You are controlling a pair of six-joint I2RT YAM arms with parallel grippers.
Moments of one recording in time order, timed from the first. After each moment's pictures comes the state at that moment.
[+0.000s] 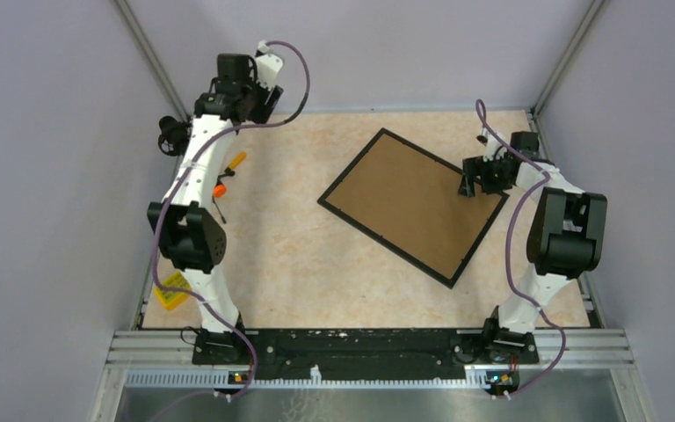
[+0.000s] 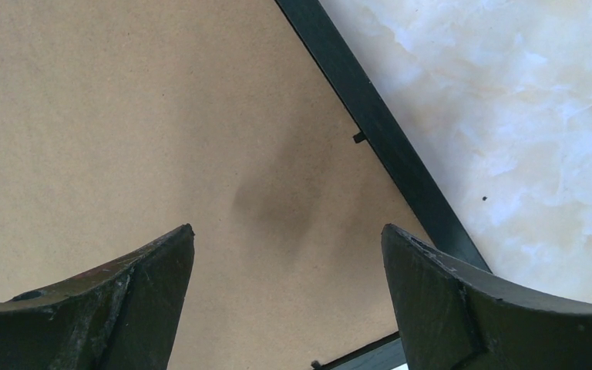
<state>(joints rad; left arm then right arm) -0.14 1.84 2.01 -0.67 -0.01 0.47 -0.17 1.82 1.22 -0.38 -0.44 -0.32</state>
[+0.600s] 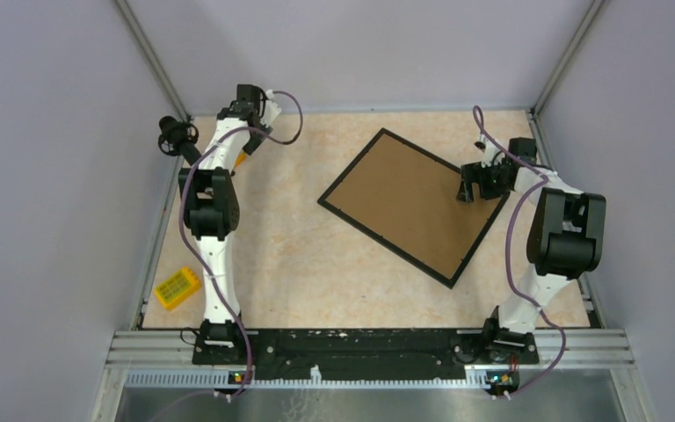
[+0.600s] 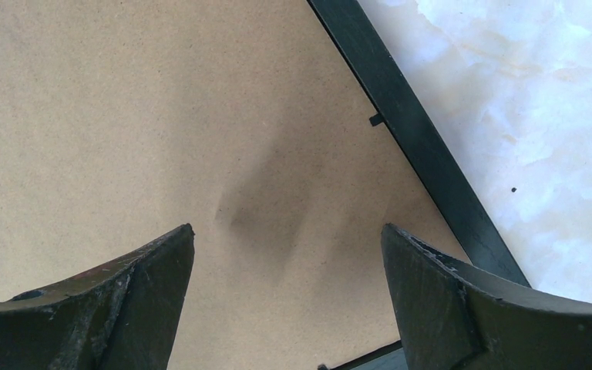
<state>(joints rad) -0.06 2.28 2.08 -0.70 -0.30 0.65 -0.17 1.81 1.15 -0.34 -0.45 -0.33</state>
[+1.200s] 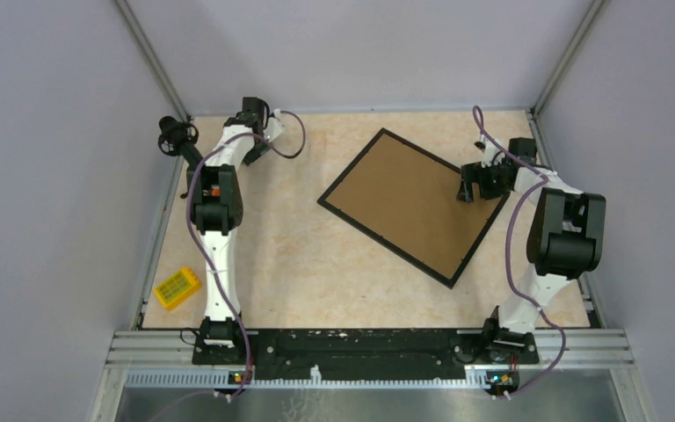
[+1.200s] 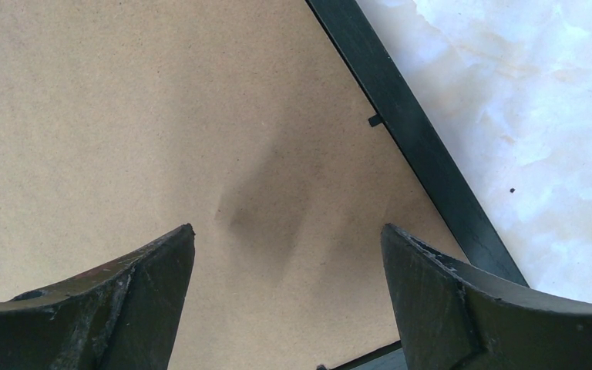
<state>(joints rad) -0.05 2.41 2.08 -0.68 -0.34 0.82 -0.17 1.81 1.15 -0.34 -0.45 -0.33</state>
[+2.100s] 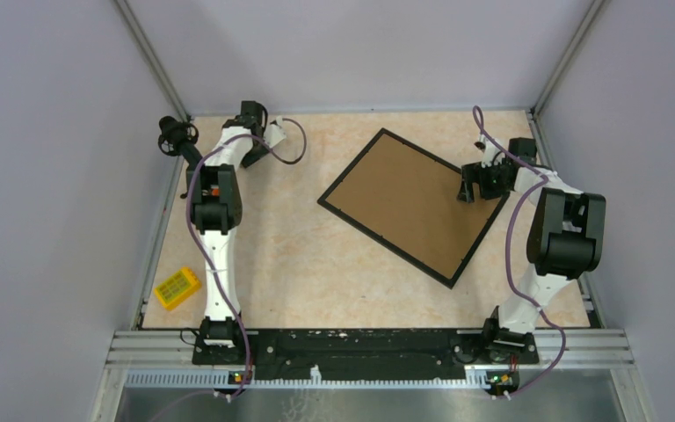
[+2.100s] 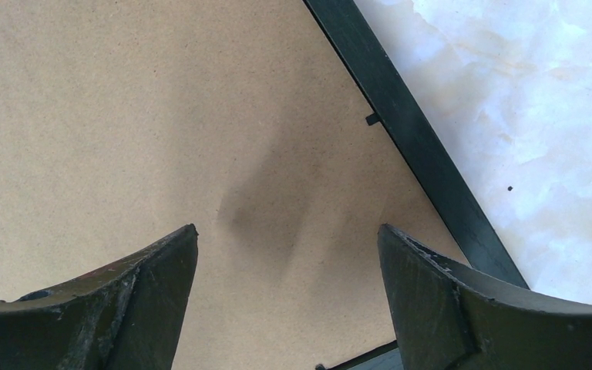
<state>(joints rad) -0.03 2.43 2.07 -0.72 -0.26 0.90 -0.17 1.81 1.15 -0.34 -0.44 -0.33</state>
